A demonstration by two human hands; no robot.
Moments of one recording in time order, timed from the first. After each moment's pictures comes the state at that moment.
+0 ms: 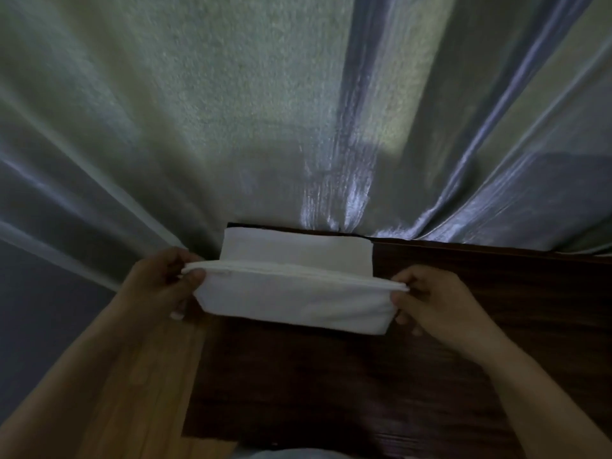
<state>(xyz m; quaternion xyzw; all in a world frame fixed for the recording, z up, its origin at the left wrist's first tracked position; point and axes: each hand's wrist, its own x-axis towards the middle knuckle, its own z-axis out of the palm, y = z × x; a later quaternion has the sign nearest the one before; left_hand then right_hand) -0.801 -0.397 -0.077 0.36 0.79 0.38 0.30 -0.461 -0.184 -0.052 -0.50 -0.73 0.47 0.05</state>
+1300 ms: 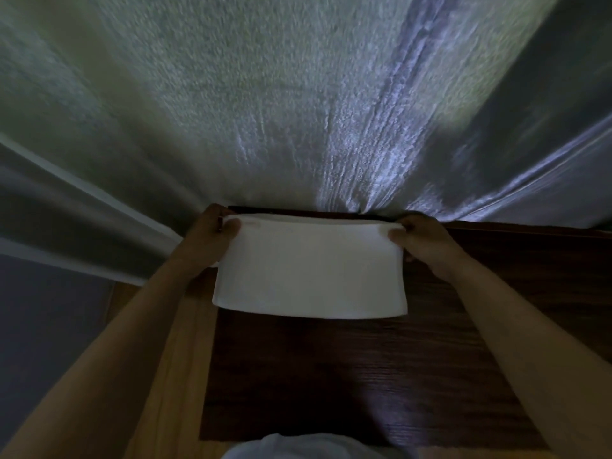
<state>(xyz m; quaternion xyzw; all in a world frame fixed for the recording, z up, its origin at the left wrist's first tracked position) -0.867 -0.283 -0.198 0.31 0.84 0.29 0.35 -0.549 -0.084 -0.169 -0.59 -0.66 0.47 0.02</state>
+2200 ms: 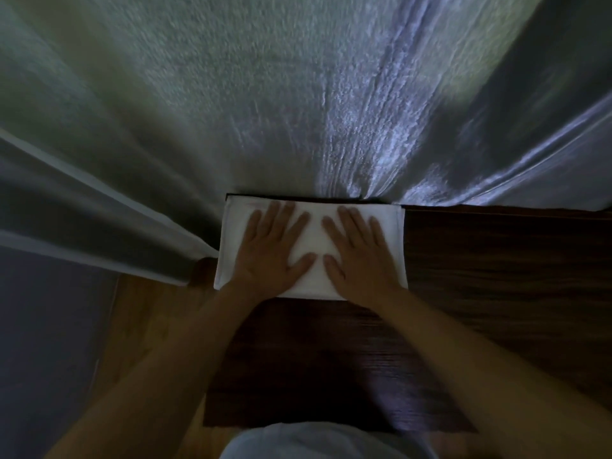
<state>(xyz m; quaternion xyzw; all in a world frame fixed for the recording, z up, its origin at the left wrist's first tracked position) -0.778 -0.284 -0.251 0.64 0.76 0.04 0.09 -0.577 -0.177 -0.244 -0.31 -0.94 0.09 0.00</state>
